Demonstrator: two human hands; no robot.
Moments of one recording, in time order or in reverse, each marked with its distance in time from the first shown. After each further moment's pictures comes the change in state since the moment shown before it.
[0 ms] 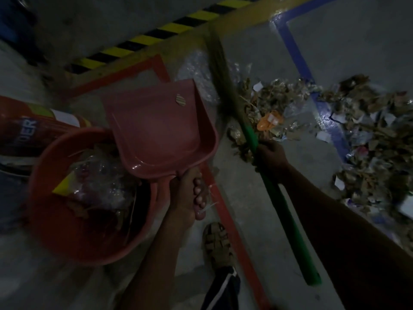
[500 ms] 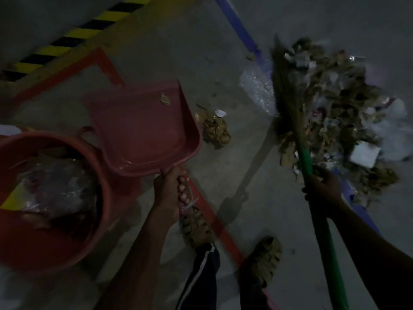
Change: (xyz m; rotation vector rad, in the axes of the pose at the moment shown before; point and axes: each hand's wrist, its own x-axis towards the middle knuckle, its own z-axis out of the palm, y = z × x) left_hand -0.040 -0.058 0.048 0.162 -0.022 -0.024; right_hand -0.106 0.179 -0.217 -0.068 0.427 0.186
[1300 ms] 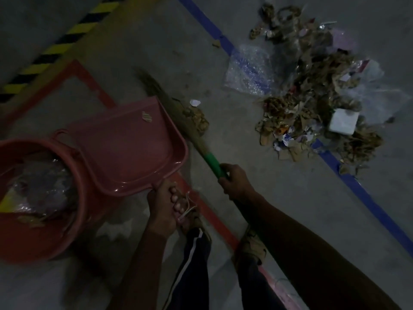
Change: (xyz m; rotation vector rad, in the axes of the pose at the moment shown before) left_hand -0.067 -0.090 0.039 -0.001 0.097 -0.034; right_hand -0.077 0.021 0.087 -0.226 -0.427 -0.494
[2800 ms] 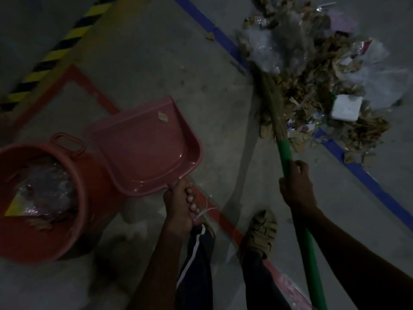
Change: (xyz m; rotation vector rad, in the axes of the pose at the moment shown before) left_hand -0.003 -0.041 0.019 0.076 -0.037 -0.006; right_hand -0.071 0.100 -0.076 -0.208 0.361 0.227
